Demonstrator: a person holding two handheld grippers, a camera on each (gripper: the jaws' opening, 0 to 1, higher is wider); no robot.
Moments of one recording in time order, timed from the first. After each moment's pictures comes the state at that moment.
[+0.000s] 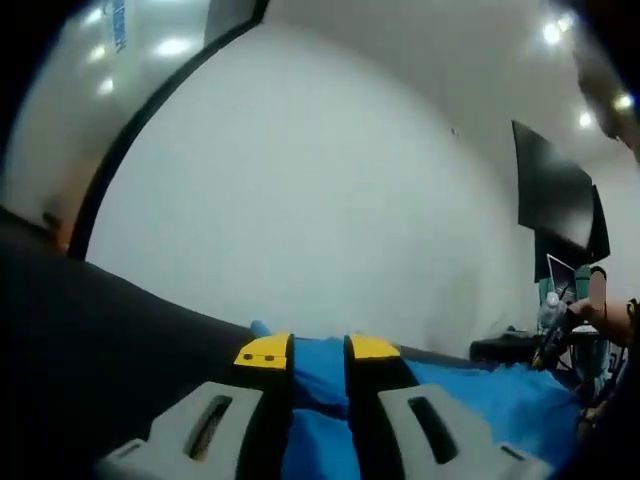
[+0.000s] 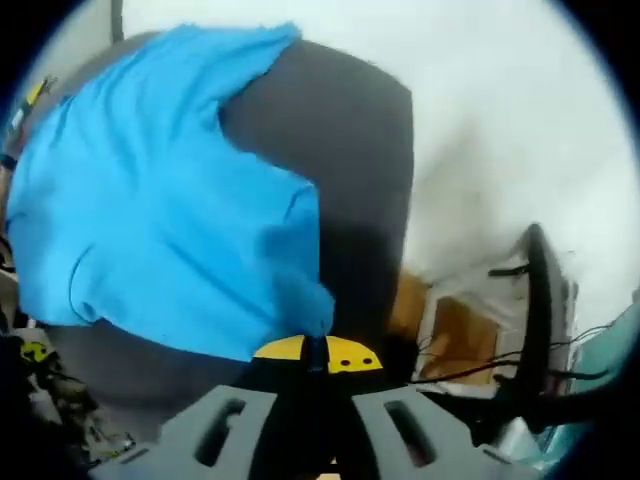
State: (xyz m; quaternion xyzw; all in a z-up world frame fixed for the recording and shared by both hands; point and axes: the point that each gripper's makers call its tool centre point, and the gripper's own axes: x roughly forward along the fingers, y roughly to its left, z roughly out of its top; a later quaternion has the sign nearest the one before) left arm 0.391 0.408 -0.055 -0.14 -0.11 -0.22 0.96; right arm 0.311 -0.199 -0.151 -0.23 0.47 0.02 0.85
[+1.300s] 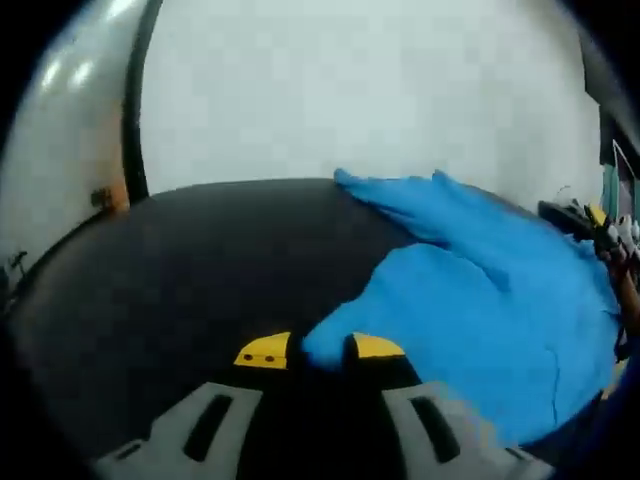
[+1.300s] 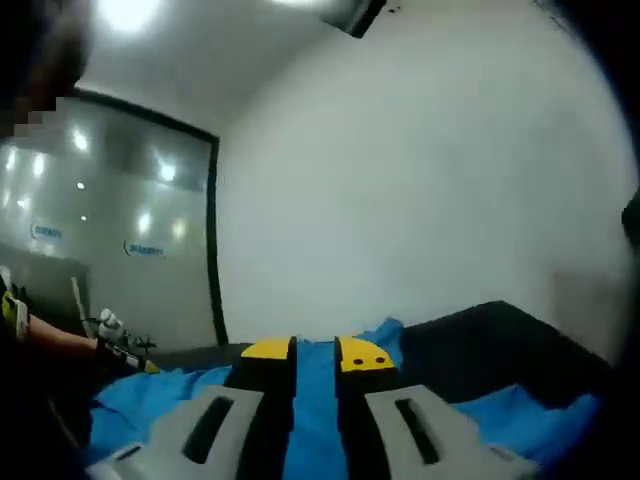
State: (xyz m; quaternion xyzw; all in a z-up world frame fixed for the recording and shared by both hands) left arm 0.384 0.491 -0.154 0.02 0.22 -0.06 0.97; right arm 0.346 -0.033 -0.056 0.10 -0.11 0.24 0.96
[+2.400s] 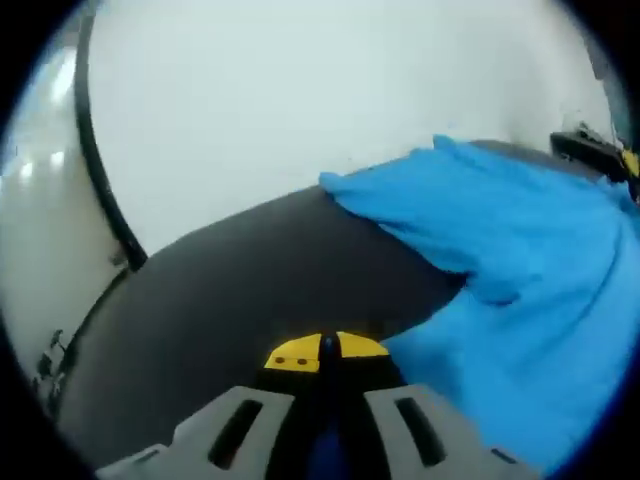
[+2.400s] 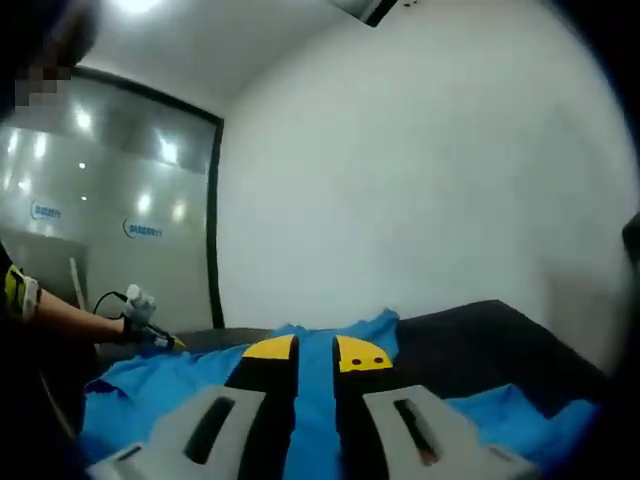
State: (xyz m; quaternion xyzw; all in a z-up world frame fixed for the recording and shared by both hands) left arm 0.452 0.453 -0.137 0.15 0.21 -0.04 0.96; right arm 0.346 -0.033 -0.061 0.11 -0.11 0.25 0.96
